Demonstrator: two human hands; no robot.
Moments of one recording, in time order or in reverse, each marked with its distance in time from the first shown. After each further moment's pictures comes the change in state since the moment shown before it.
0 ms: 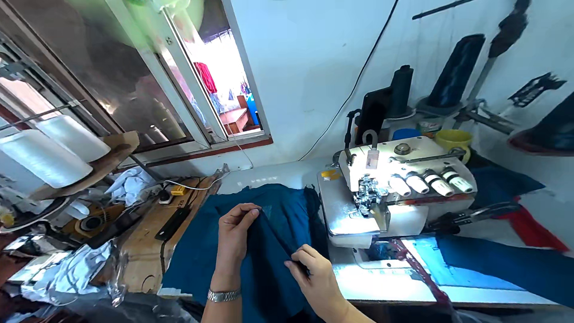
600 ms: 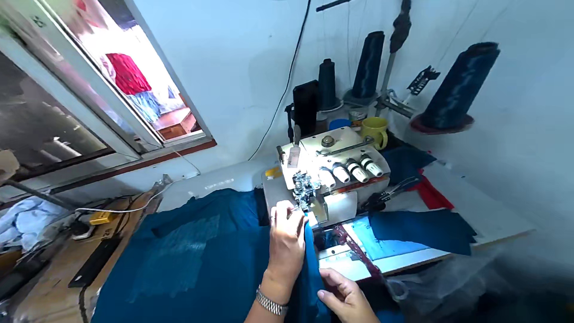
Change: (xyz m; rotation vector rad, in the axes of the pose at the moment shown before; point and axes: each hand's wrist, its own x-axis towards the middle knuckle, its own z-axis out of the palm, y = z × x) left_hand -0.055 -0.041 0.197 0.676 -0.233 0.449; right_hand -0.081 0.019 -0.139 0.523 0.002 0.571
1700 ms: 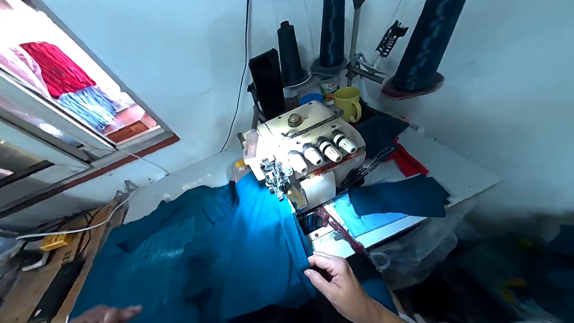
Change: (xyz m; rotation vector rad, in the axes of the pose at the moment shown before) left_hand -0.077 -0.092 -0.203 -0.356 0.154 -0.273; right_hand 0.013 0.015 -0.010 -0.277 0.066 -0.280
